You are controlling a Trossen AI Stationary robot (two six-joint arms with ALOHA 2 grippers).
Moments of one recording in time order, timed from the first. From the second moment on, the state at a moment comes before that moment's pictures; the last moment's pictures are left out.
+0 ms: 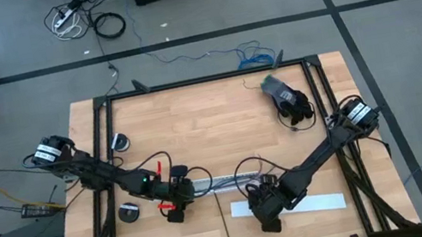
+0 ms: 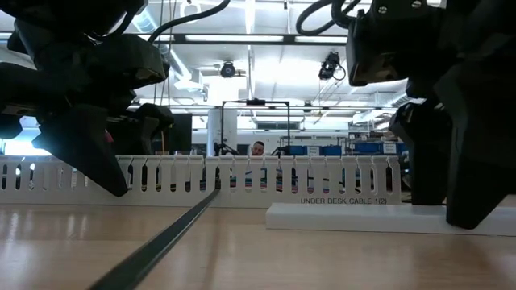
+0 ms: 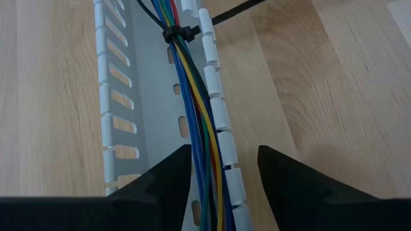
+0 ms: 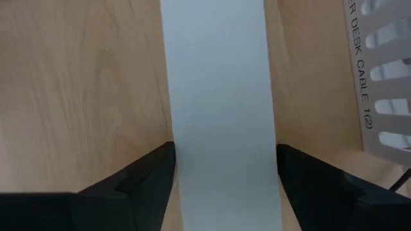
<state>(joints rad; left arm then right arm) -0.40 1.54 0.65 -0.06 -0.17 -0.11 0.57 1.92 1.19 -0.48 0.15 0.78</state>
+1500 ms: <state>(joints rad) -0.40 1.54 0.65 -0.05 -0.17 -0.13 0.61 1.93 1.22 -0.49 0.24 0.58</state>
